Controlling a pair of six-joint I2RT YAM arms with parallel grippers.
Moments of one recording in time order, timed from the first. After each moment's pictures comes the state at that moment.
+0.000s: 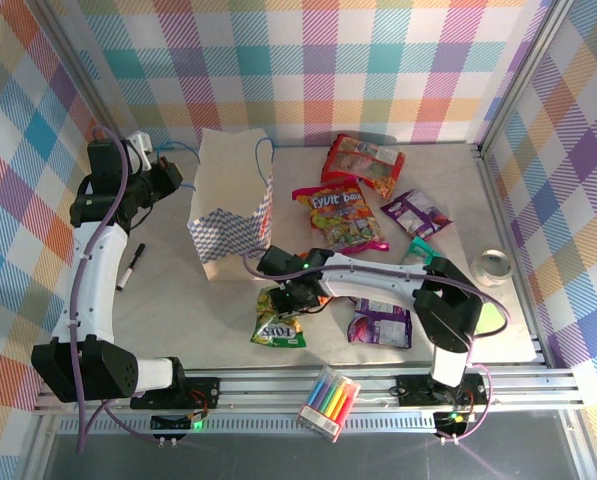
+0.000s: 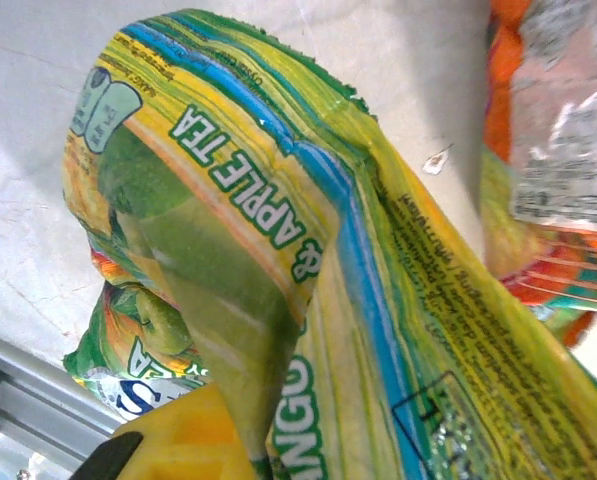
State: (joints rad) left arm 0.09 1.31 1.42 -0.69 0.33 -0.43; right arm 1.10 1.79 1.34 -0.81 -0.08 0.73
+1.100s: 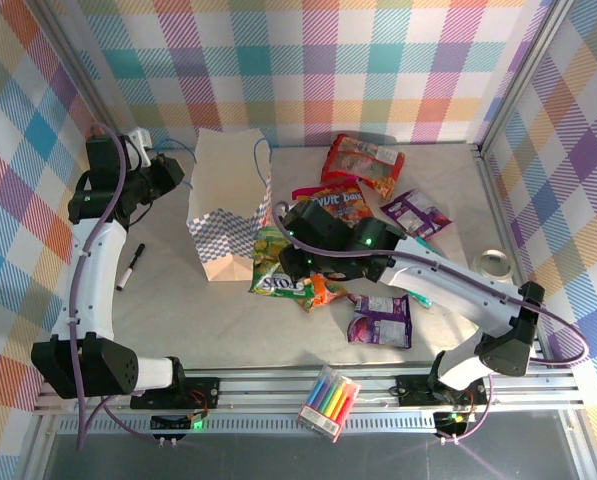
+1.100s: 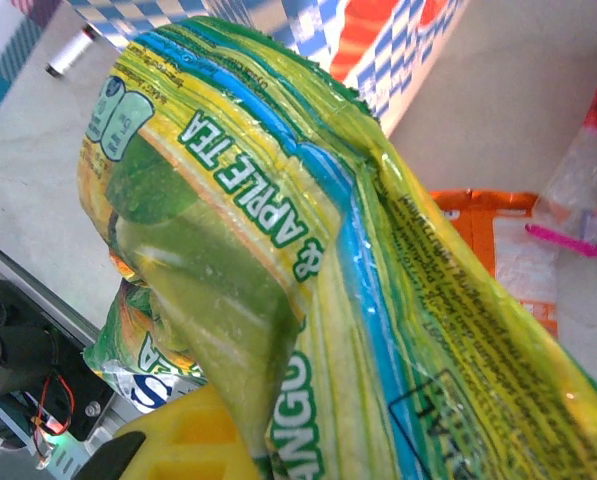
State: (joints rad) left arm 0.09 1.33 1.46 -0.71 0.37 -0.45; right arm 1.10 1.51 1.63 -0.99 0.13 0.51
